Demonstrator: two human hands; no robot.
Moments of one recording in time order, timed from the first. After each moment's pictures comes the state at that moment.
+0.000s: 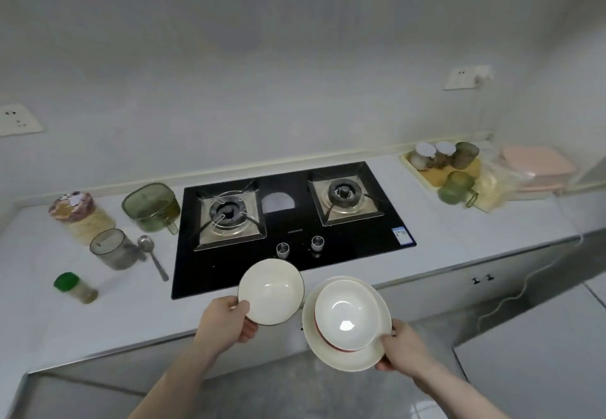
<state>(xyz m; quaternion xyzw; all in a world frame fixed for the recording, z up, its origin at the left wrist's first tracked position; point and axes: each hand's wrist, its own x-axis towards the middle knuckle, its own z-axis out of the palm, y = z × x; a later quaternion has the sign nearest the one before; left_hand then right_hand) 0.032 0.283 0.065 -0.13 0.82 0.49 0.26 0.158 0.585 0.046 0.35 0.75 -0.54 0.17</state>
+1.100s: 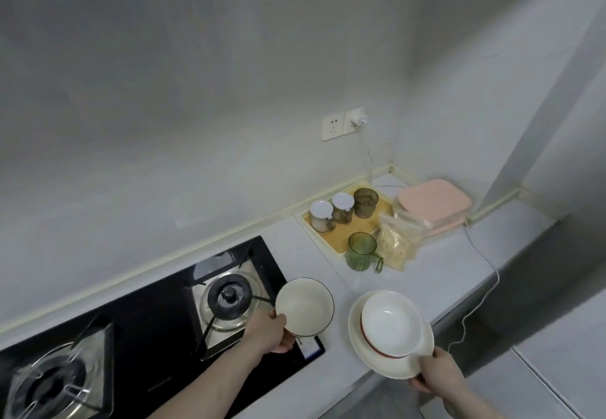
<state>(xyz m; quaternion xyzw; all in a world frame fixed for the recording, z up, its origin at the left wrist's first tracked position) -0.162 0.740 0.028 -0.04 0.80 0.47 0.36 0.081 0.982 -0.019 0.56 0.65 -0.51 0.02</state>
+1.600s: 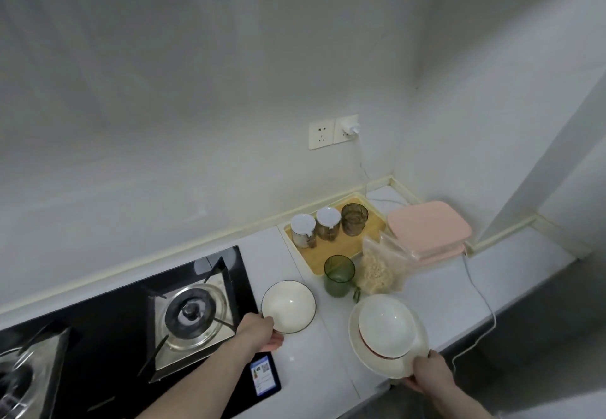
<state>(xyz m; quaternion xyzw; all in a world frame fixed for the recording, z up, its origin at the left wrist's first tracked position) -0.189 0.856 -0.014 -0.17 0.77 0.49 0.36 0.032 1.131 -0.055 0.60 0.57 -0.56 0.01</state>
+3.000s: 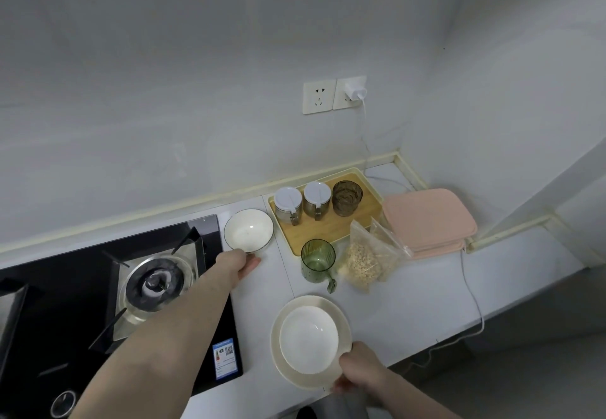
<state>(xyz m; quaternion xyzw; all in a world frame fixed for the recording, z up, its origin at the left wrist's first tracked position) -0.298 0.927 -0.050 -0.32 0.63 0.64 0.29 -0.028 1.115 -0.068 0.38 0.75 -0.42 0.32</state>
